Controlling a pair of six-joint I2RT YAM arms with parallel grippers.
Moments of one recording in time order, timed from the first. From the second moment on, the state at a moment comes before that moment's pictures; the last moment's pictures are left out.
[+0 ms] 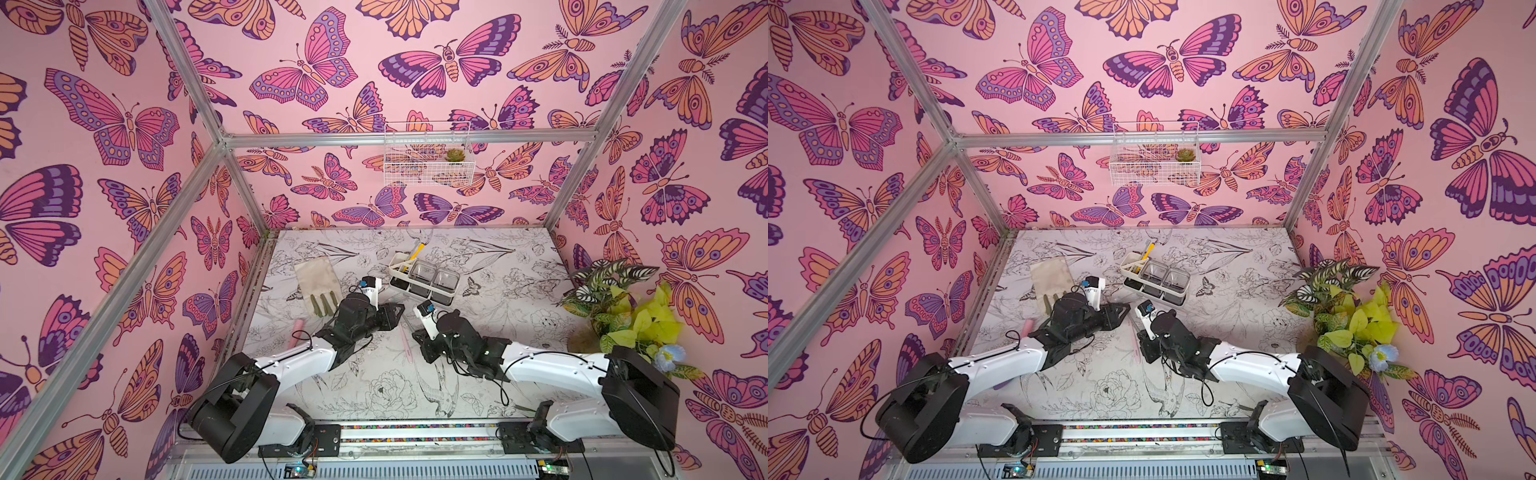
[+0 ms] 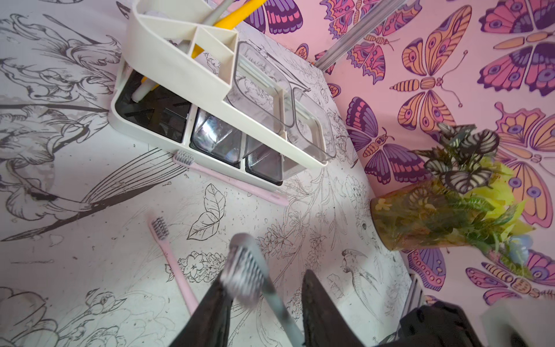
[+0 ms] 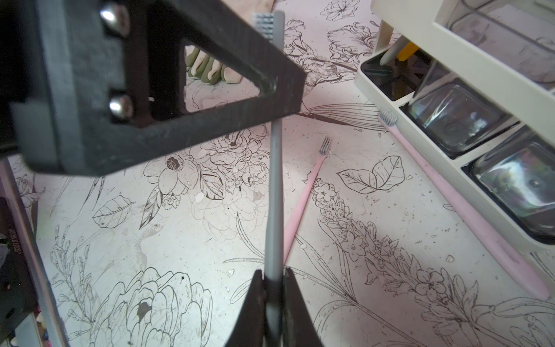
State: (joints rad) left arm -0.59 1.36 0.56 0.39 0.25 -0.70; right arm 0.96 1.37 0.64 0.10 0.07 0.31
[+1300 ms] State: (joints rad) left arm -0.58 1.35 0.54 0.44 0.27 -0.63; right arm 0.98 1.41 0.67 0.10 0.17 0.32
